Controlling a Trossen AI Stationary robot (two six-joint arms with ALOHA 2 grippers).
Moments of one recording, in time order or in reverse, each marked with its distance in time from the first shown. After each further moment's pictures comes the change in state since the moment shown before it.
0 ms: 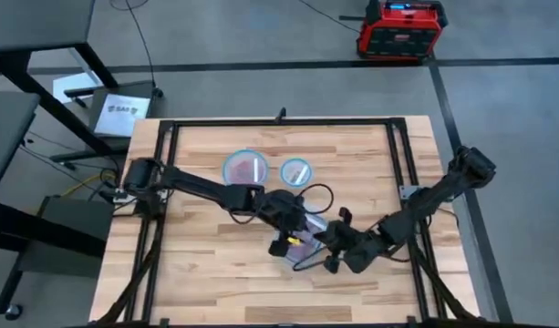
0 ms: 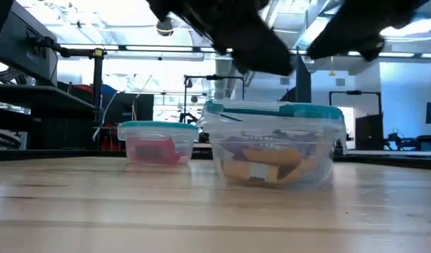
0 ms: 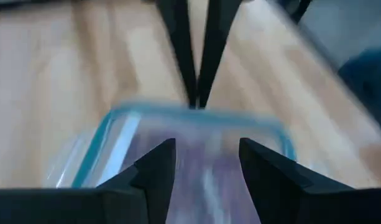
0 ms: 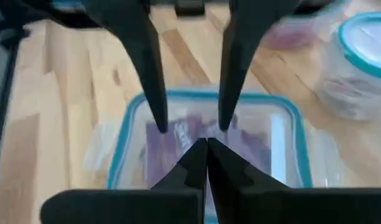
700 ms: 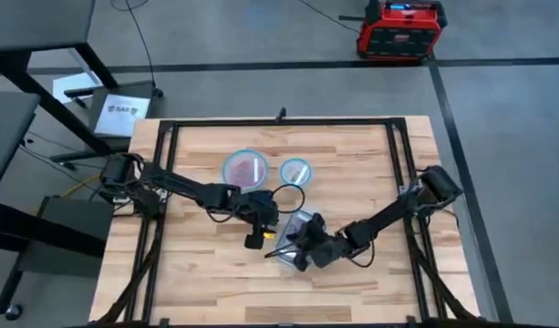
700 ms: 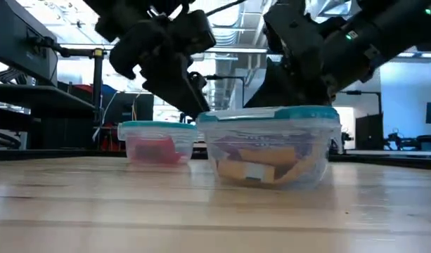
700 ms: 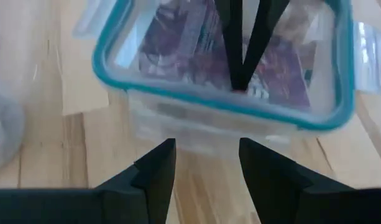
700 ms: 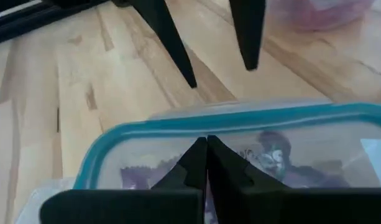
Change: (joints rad) left arm 0.020 -0.135 -0.390 0.164 -0.105 -0.025; right arm -0.126 0.375 0.003 0.391 -0.086 -0.010
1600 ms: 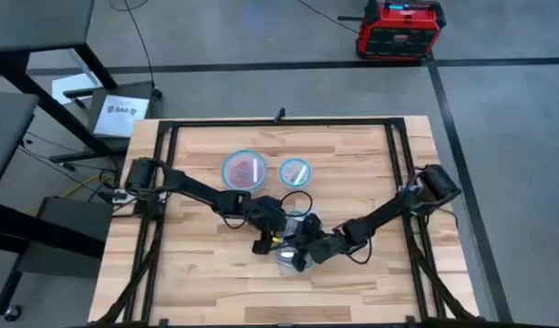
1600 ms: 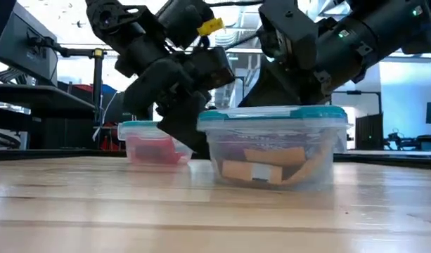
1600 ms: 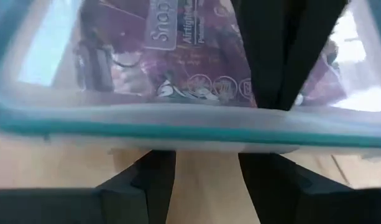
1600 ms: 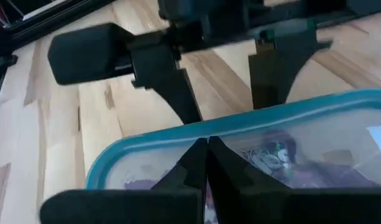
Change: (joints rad) left arm 0.003 0.217 0.061 0.214 0.164 -0.045; right arm -0.042 0.037 -0.007 0.048 -0.092 0.014
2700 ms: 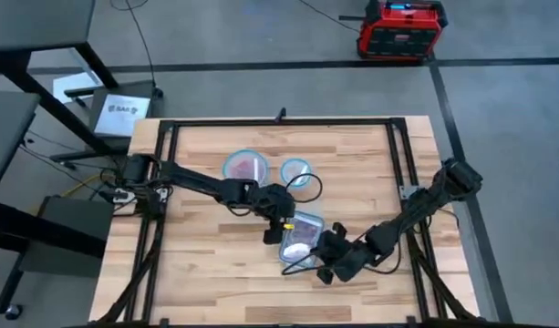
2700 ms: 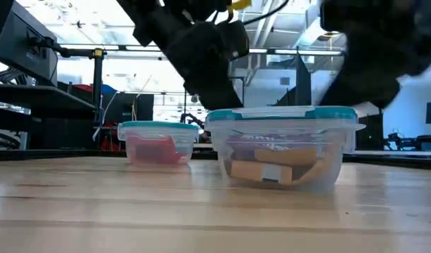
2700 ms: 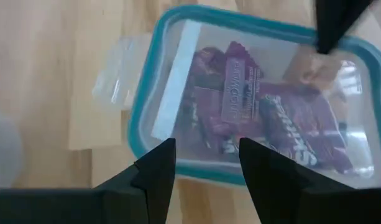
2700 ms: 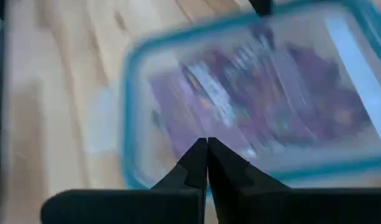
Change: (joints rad) left arm 0.041 -0.075 0.156 -0.319 -0.104 -0.109; right arm 0.188 -0.262 0.000 -0.449 -0.015 0.203
